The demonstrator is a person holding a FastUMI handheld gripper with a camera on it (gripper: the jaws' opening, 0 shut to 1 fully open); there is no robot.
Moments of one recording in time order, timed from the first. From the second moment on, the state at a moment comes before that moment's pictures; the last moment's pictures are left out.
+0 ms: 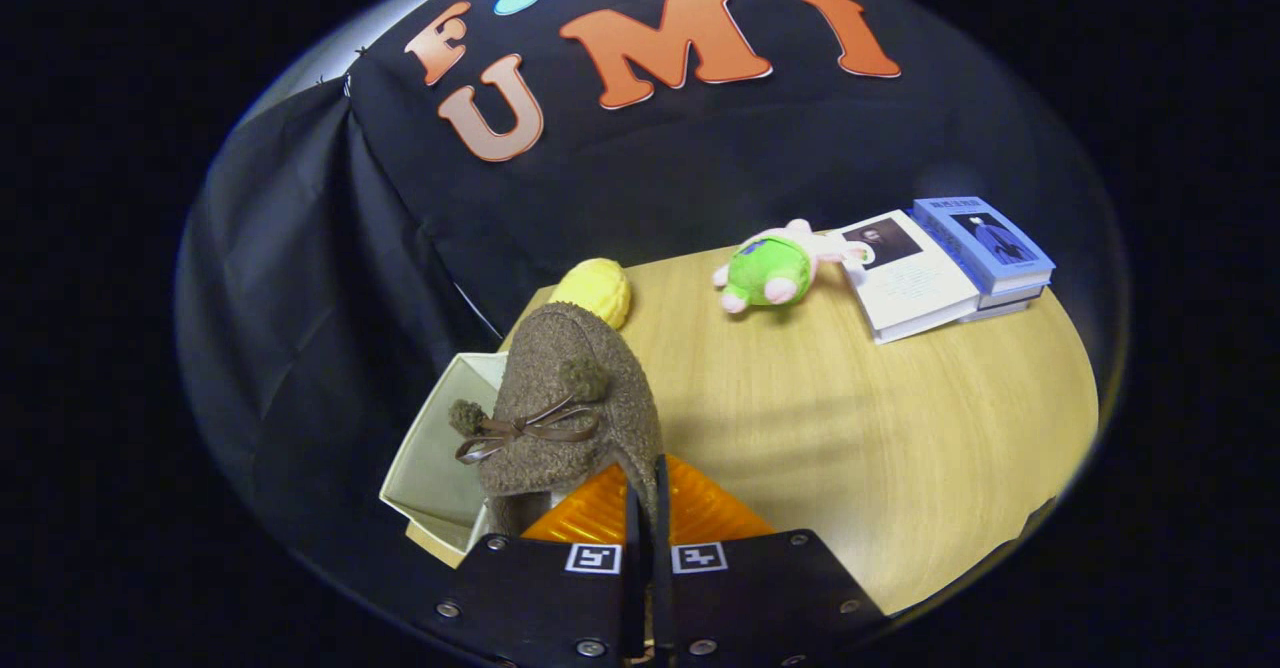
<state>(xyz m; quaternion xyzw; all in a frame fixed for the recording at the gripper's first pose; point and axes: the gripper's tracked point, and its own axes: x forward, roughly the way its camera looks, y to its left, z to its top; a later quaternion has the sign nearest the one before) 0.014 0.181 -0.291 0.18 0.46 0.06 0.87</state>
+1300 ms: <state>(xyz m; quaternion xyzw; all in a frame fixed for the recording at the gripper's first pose) 0.046 0.339 -0.352 0.21 0.55 0.07 0.80</state>
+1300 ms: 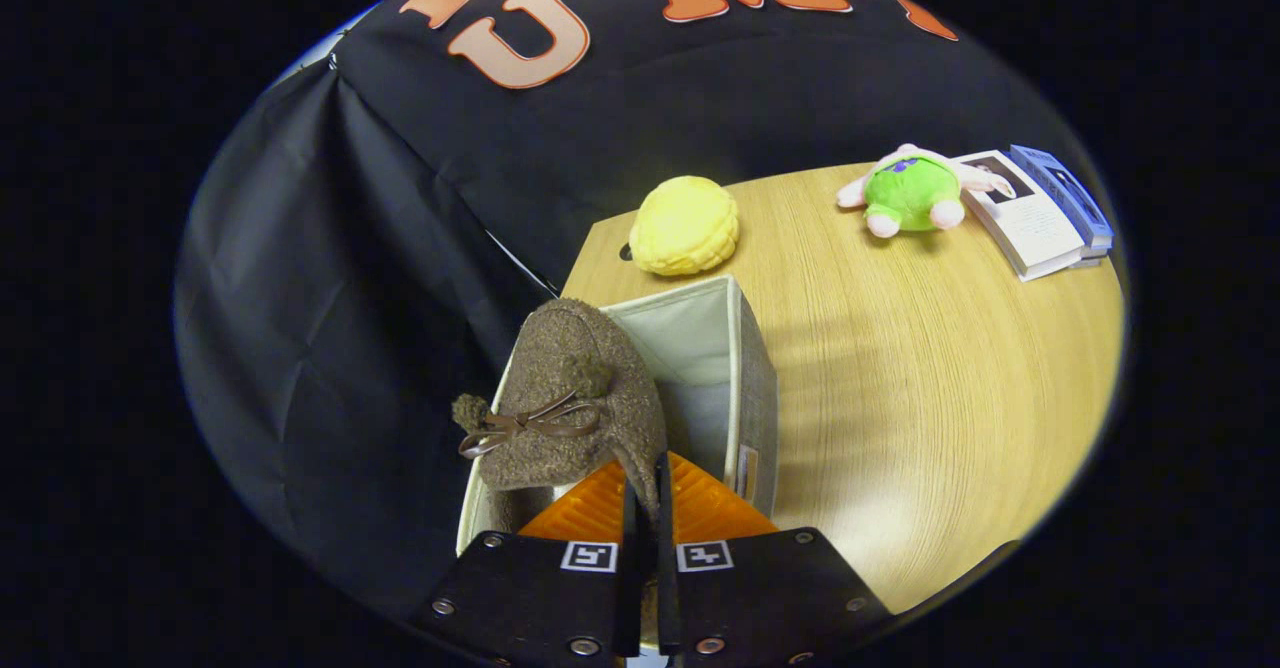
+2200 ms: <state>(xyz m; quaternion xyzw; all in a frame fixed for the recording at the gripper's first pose) 0.046 0.223 -0.232 0.20 0.36 0.06 0.91</state>
